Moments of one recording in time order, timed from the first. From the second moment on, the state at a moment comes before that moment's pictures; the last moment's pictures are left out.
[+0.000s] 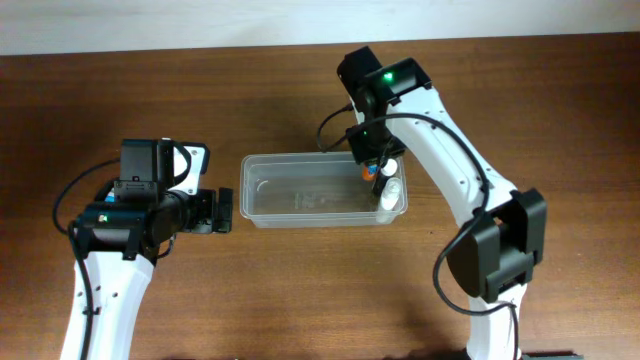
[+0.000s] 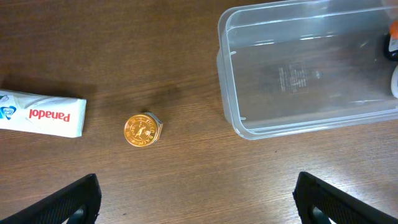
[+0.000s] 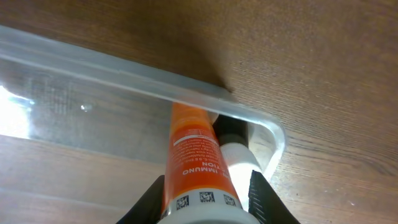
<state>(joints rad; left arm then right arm) -0.07 1.22 1.17 -1.03 0.08 0.04 0.43 2.11 2.00 -1.40 0.08 0.16</state>
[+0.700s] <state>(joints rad) -0.07 1.22 1.17 -1.03 0.08 0.04 0.43 2.15 2.00 -1.38 0.09 0.16</state>
